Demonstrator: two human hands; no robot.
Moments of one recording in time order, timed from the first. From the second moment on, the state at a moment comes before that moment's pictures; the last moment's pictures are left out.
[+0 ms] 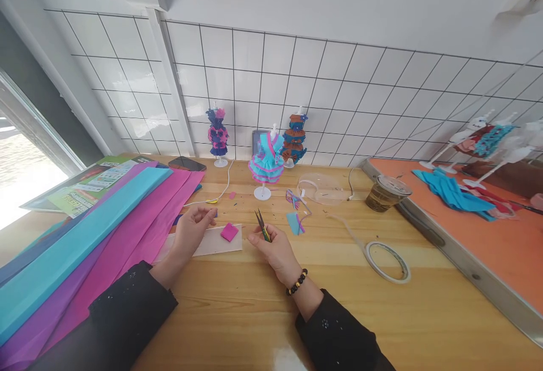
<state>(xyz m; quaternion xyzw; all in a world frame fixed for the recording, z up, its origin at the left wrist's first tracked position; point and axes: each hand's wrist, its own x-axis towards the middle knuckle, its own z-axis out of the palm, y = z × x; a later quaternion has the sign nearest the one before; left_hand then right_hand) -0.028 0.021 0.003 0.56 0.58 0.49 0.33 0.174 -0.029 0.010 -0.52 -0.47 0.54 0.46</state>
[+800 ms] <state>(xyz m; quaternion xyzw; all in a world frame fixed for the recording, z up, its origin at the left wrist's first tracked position) -0.015 0.030 -0.024 0.77 0.48 0.34 0.24 0.167 -0.026 0.001 -0.53 -0.53 0.52 0.41</state>
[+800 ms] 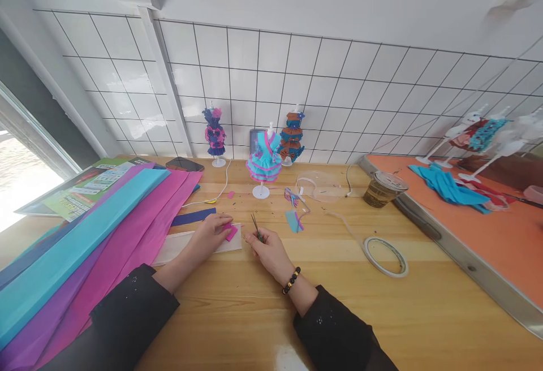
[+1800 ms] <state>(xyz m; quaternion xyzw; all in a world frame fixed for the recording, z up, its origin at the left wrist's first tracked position) -0.025 0.036 -0.006 0.59 0.59 0.49 0.25 0.156 -0.032 -0.005 -0.42 -0.85 0.24 0.23</state>
